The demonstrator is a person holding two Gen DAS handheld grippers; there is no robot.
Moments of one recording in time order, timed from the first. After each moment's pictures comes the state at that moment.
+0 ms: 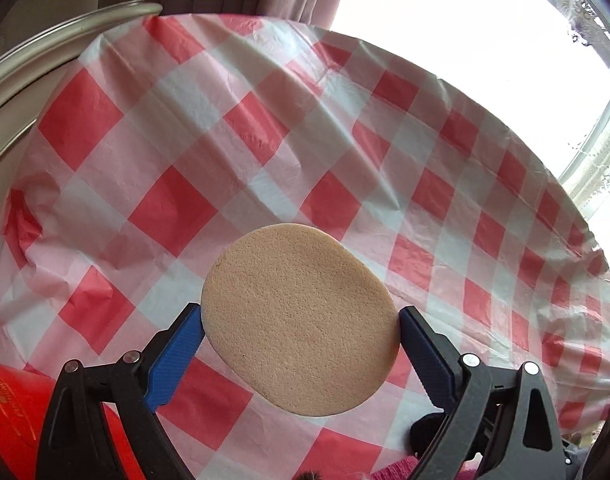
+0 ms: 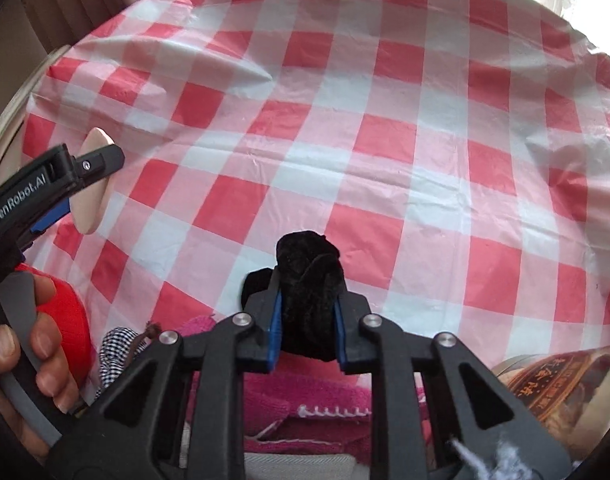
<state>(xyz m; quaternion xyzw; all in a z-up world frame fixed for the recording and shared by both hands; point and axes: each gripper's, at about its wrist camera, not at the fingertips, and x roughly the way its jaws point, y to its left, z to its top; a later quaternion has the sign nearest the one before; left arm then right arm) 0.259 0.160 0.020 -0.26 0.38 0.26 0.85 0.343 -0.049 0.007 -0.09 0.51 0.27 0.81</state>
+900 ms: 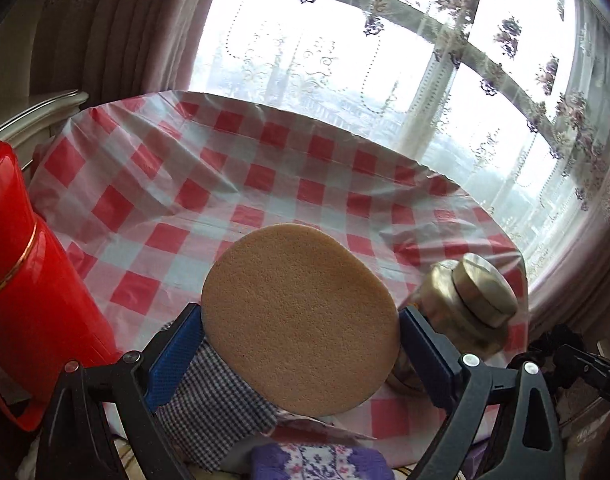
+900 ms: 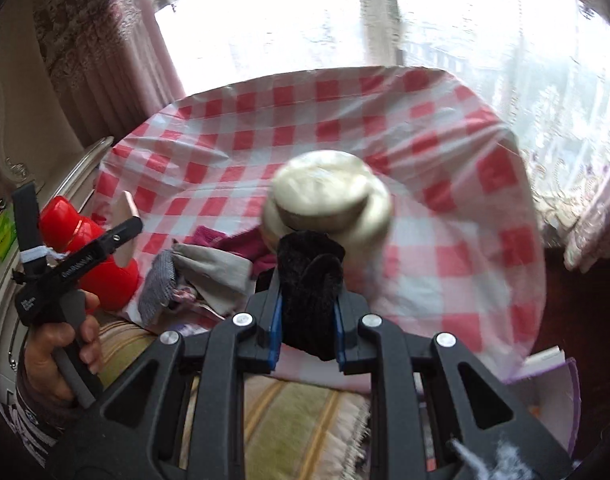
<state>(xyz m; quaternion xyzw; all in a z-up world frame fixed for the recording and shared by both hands) 0.131 -0.017 0.095 -0.19 0.31 0.06 0.93 0.158 -0.319 0.134 0.01 0.41 0.20 0.89</state>
